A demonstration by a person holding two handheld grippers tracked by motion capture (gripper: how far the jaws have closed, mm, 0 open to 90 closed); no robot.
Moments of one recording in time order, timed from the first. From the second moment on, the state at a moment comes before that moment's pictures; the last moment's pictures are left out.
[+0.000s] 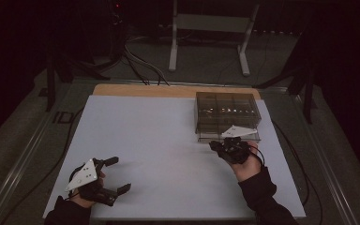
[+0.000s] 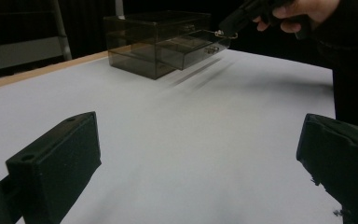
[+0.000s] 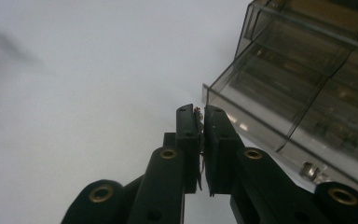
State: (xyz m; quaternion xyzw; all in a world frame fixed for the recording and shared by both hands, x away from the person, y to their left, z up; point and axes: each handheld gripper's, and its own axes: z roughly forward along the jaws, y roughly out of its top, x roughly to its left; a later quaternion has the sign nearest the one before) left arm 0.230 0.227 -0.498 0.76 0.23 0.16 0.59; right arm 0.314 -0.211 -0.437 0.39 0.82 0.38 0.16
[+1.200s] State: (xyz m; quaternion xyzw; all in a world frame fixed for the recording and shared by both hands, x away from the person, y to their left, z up) left arm 0.231 0.228 -0.499 0.75 0.23 0.16 0.59; right arm 0.352 -0.209 -0.397 0.39 0.81 0.39 0.19
